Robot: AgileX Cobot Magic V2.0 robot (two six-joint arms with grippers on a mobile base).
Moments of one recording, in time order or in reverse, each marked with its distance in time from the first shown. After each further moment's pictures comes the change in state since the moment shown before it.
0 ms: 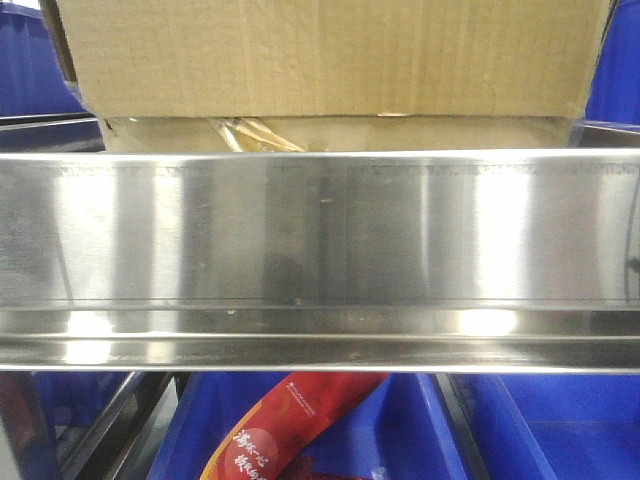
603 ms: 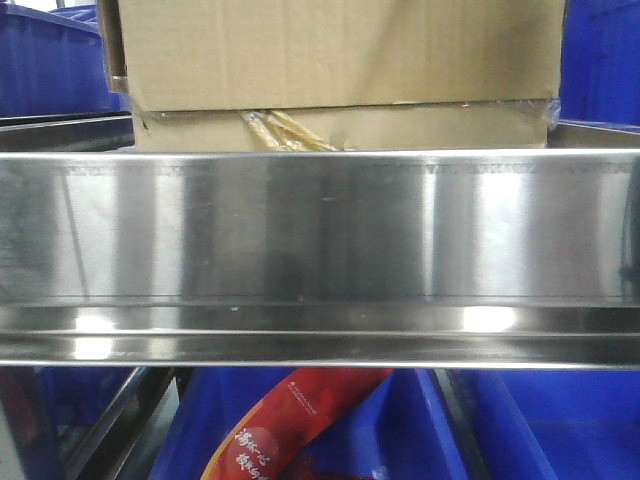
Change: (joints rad) left arm 0.000 -0.153 0.000 0.007 0.002 0.000; right arm 0.000 -0.196 0.043 -0.001 -0.059 -0.002
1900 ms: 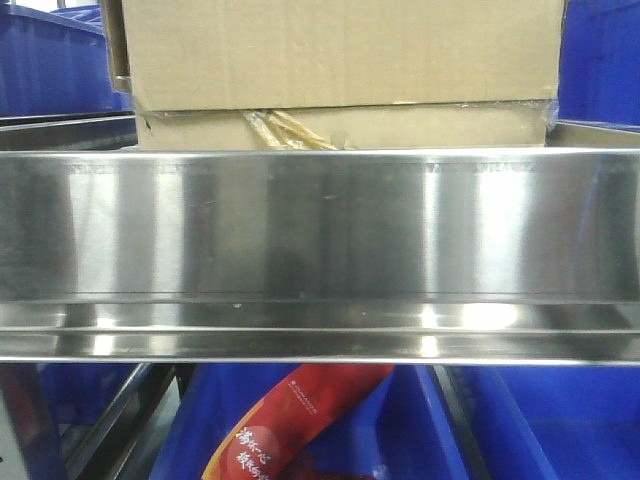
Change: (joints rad) left arm 0.000 -1.270 1.339 0.004 -0.722 0.000; right arm 0.000 -0.912 1.070 -0.010 -0.678 -0.067
